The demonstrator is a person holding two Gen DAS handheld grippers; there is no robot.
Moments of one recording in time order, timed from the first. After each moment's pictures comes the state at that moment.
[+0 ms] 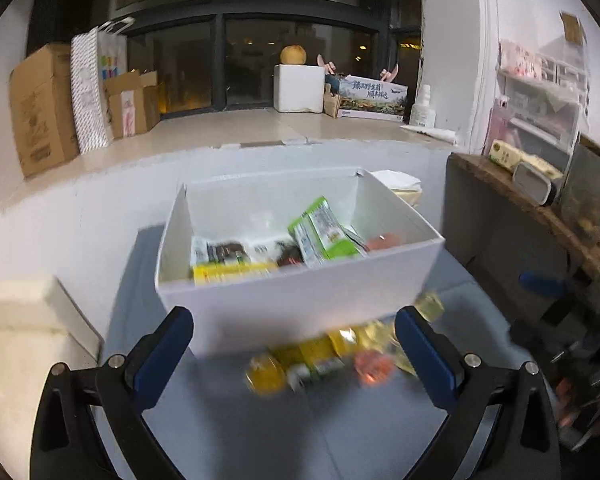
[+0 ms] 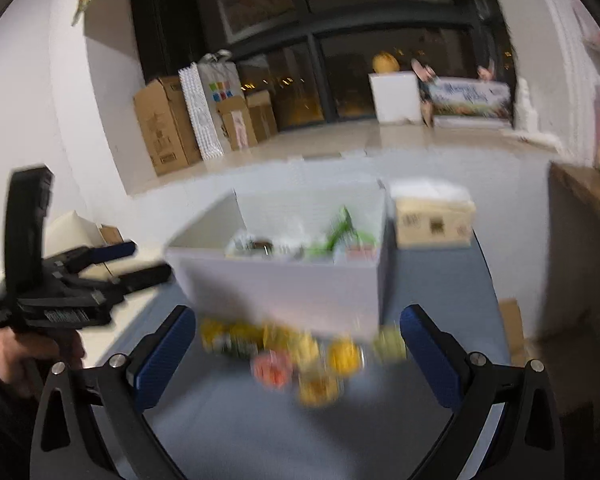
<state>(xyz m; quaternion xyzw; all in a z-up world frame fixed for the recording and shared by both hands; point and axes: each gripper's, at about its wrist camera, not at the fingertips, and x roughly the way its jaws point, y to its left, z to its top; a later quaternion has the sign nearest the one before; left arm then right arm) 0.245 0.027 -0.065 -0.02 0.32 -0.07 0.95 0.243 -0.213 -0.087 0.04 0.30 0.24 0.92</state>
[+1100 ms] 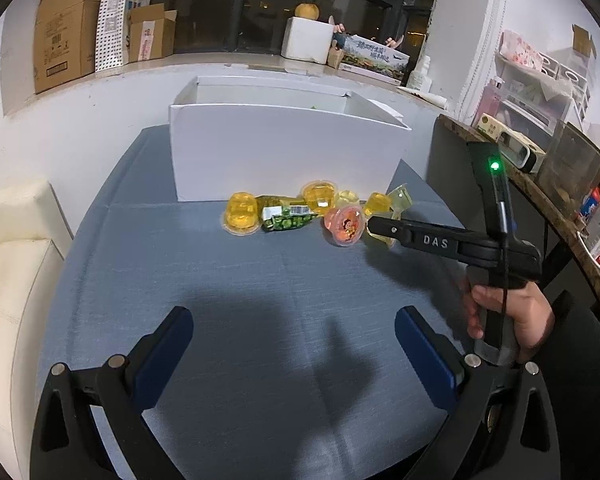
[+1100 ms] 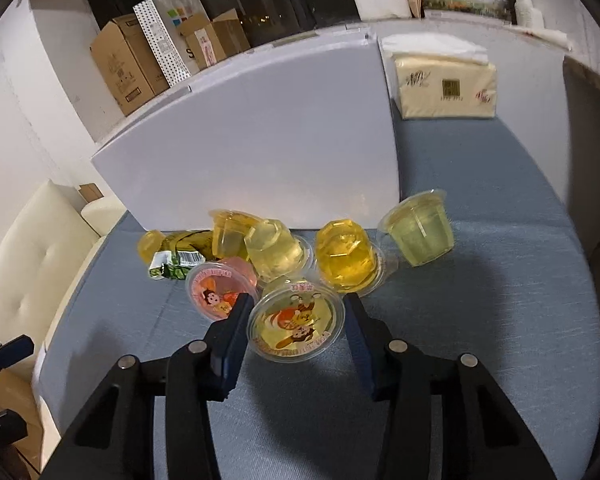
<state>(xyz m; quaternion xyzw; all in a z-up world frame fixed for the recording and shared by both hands) 0.144 0.023 -0.133 -0.07 0.39 -0.08 0.92 0.300 -0.185 -0.189 0.03 0.41 0.24 0.88</state>
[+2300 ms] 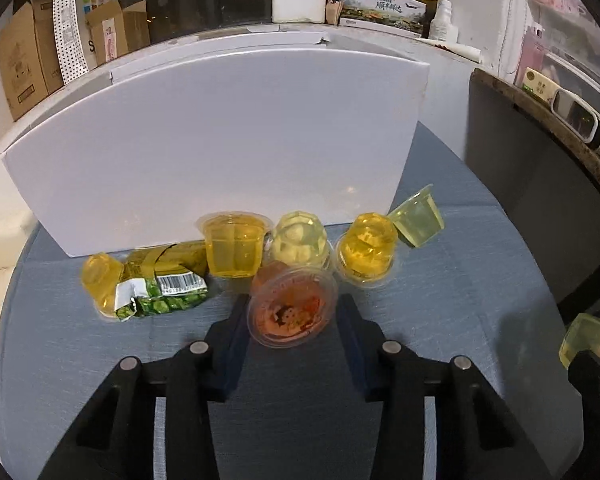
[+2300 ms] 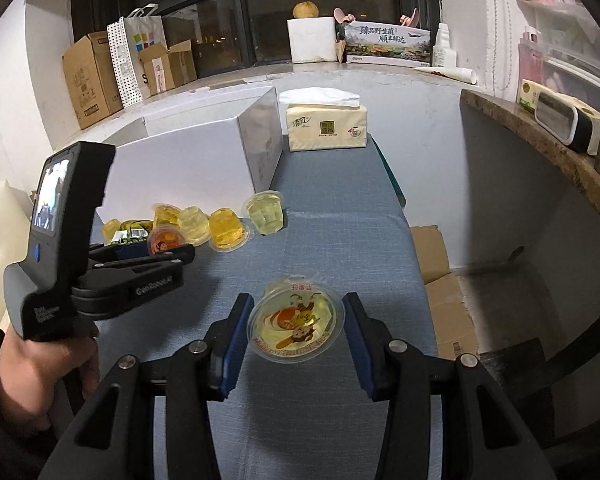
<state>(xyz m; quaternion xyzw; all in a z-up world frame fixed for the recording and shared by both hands) 0.294 -0.097 -0.184 -0.01 0.43 -0.01 0.90 0.219 -0.280 -0.144 0.00 0.37 0.12 0.92</state>
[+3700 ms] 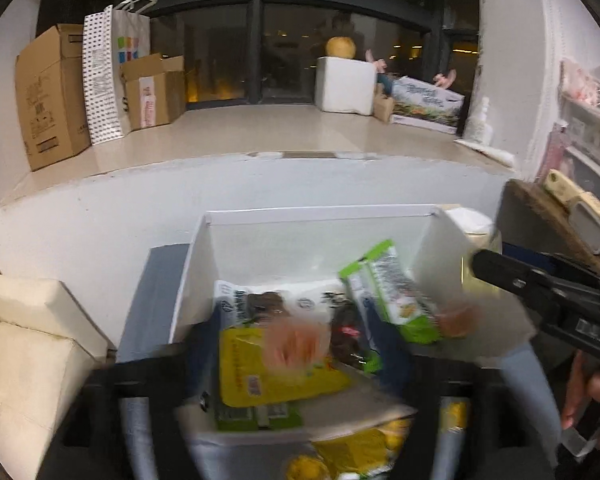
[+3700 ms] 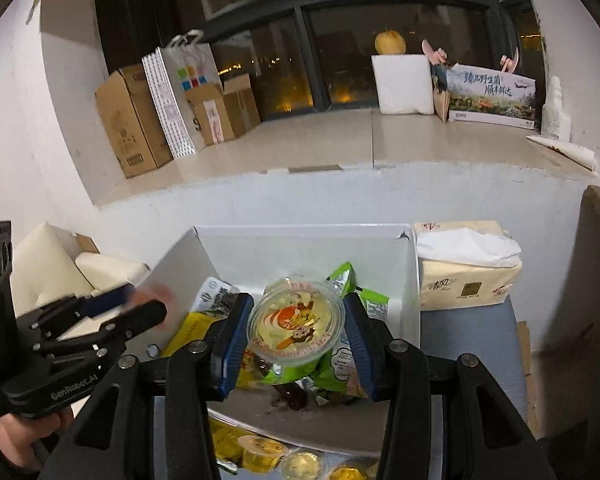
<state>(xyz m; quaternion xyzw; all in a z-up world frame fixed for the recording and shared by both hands) 0.383 0.059 -0.067 -0.02 0.34 0.00 0.94 0.413 -0.146 -0.060 0.02 0.33 0.23 0.92</state>
